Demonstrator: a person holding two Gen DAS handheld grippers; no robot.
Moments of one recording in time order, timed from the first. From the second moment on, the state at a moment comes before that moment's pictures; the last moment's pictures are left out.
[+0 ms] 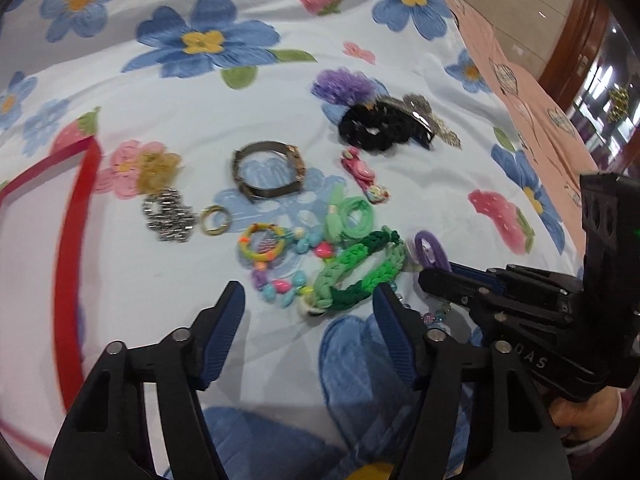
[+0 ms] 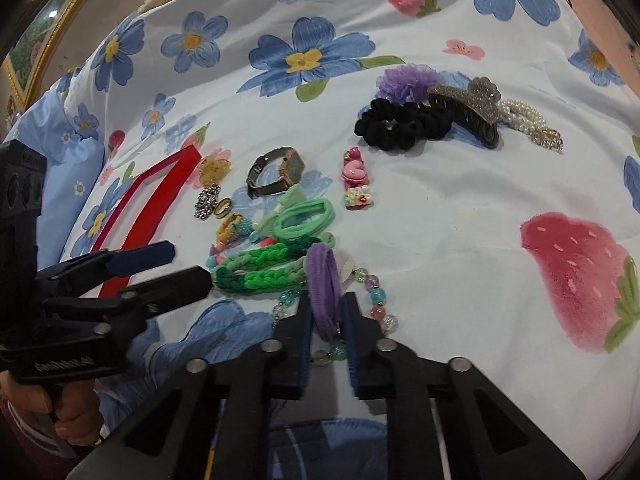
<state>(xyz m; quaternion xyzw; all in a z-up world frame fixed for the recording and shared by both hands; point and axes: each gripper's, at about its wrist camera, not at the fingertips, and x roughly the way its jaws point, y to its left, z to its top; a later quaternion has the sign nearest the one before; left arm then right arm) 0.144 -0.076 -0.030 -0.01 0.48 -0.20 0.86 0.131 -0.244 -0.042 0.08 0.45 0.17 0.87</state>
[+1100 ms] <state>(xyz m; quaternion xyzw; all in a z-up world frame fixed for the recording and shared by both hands) 0.108 -0.008 0.010 -0.07 0.43 -0.18 0.88 0.130 -0.235 -0.024 0.13 0.42 0.18 0.88</state>
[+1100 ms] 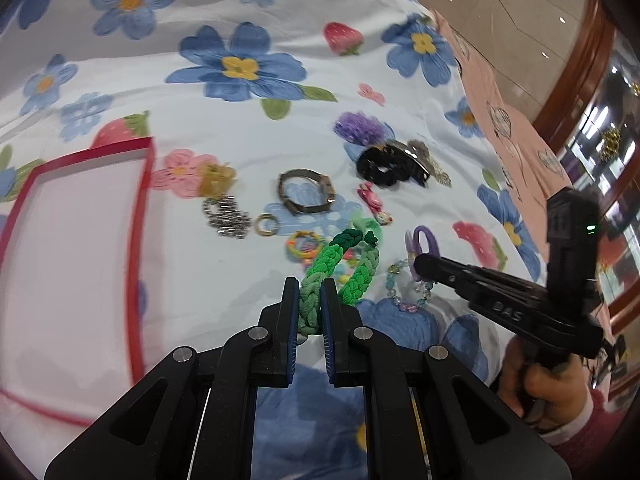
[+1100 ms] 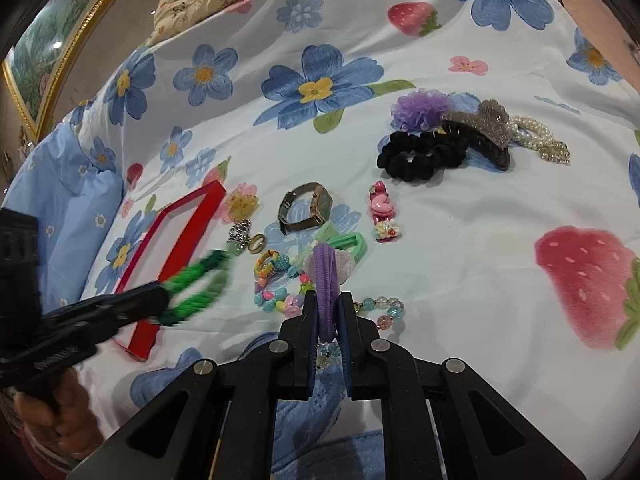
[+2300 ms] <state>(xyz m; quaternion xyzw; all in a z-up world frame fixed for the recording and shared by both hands) 0.078 0.168 0.013 -0.17 0.40 -0.01 0.90 0.148 -0.073 0.011 0.06 0.39 0.32 0.86</state>
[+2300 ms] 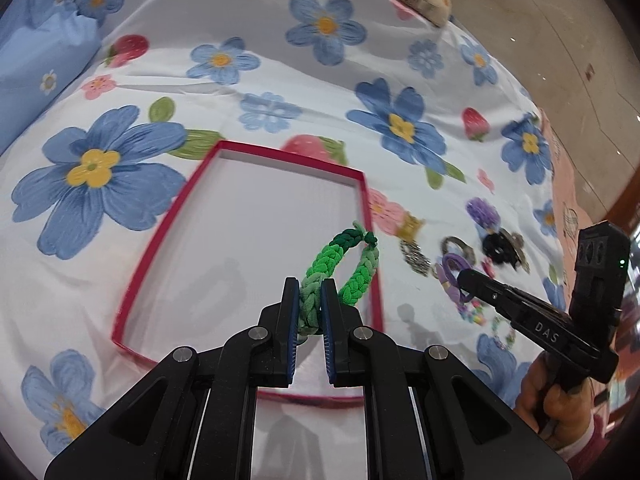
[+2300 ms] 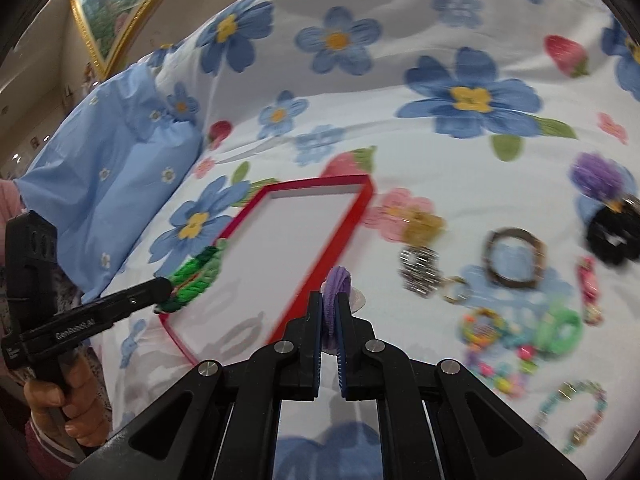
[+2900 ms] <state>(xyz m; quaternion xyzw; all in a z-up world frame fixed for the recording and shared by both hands) 0.173 0.217 -0.019 -0.18 0.43 0.04 0.89 0.240 0.026 -0.009 0.05 0.42 0.35 0.83</state>
